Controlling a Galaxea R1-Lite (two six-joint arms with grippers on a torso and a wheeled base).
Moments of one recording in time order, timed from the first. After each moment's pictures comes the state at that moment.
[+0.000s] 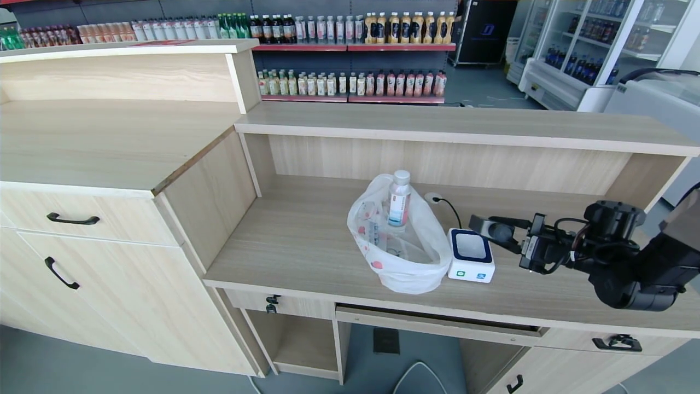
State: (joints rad) left arm 0.00 0.00 0.00 0.00 0.00 0.00; right arm -0.13 2.25 -0.91 -1.22 0.95 -1.33
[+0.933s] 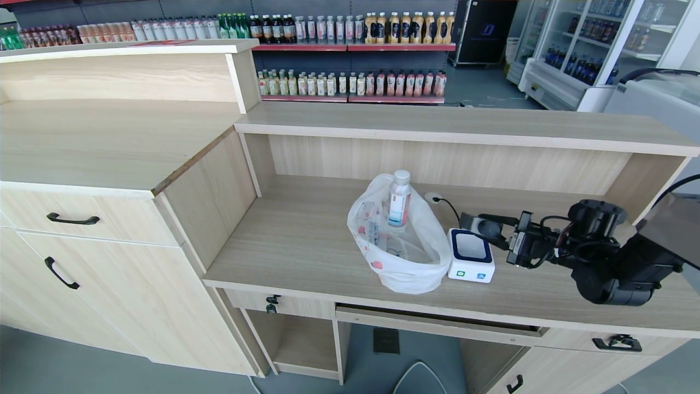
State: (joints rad) left arm 0.00 0.00 0.00 0.00 0.00 0.00; right arm -0.10 2.32 -1.00 -1.26 0.95 -1.26
